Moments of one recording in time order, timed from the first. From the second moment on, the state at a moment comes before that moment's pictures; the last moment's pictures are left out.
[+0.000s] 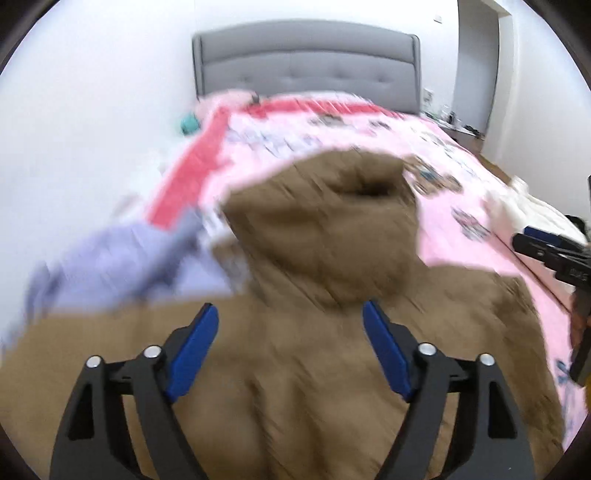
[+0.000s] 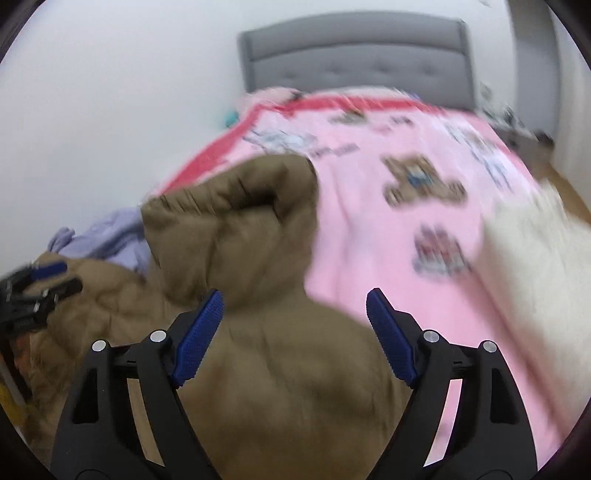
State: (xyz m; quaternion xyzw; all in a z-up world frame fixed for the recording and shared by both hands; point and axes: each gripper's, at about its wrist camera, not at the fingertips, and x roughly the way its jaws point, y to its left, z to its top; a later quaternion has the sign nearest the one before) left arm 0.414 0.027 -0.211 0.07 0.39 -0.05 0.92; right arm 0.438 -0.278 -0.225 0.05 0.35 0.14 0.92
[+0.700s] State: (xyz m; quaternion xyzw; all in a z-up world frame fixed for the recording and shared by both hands) left arm 0.654 0.054 -0.295 0.08 0.55 -0.05 0.83; right arm 0.641 -0.177 -0.292 -0.10 0.41 0.11 0.90
